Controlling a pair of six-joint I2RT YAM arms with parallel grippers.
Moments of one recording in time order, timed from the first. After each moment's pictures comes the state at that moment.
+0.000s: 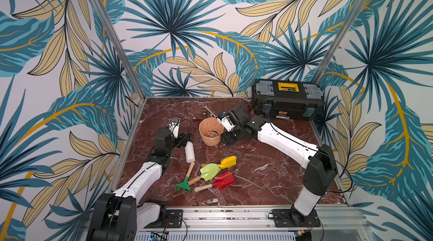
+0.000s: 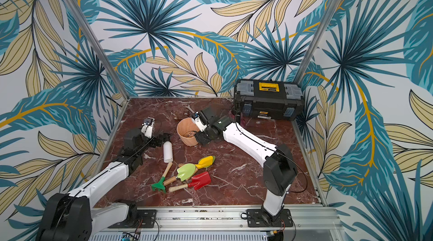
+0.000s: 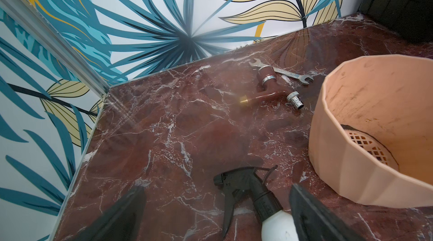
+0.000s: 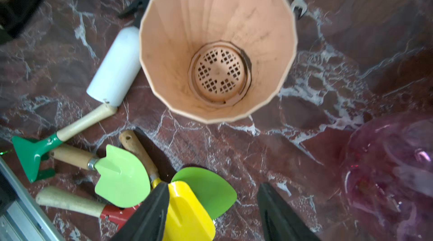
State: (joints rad) left arm -0.14 1.16 0.53 0.24 -0.05 0.15; right arm 0.87 1.74 1.49 -0.76 -0.04 0.02
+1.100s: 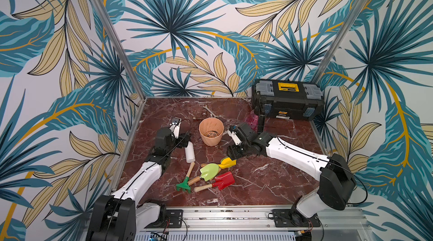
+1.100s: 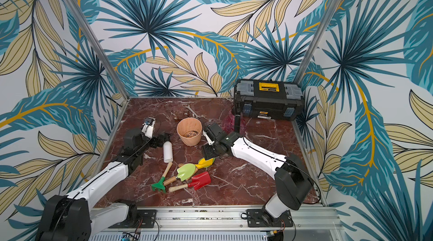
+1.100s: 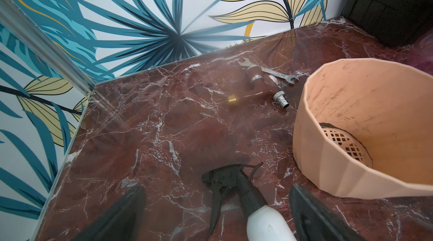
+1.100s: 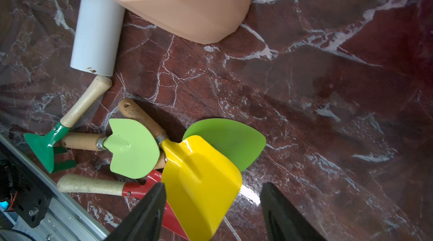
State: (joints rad) left arm -0.15 1.14 0.54 0.19 -0.01 0.12; right arm 0.87 1.55 1.14 -0.64 -0.07 0.39
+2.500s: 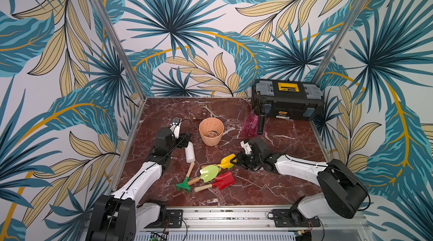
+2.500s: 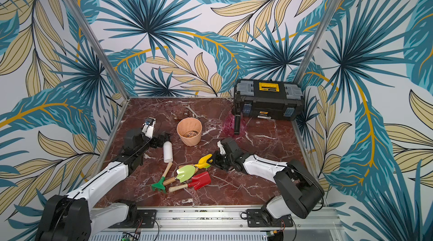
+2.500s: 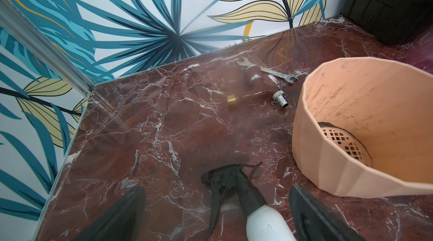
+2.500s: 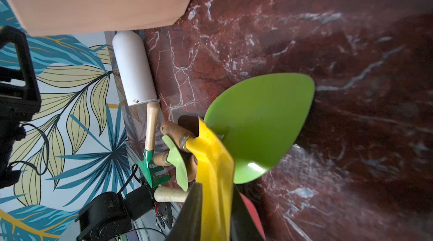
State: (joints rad) left arm -0.15 1.14 0.54 0.19 -0.01 0.13; right arm 0.77 1.47 0.64 0.02 -0.43 1.00
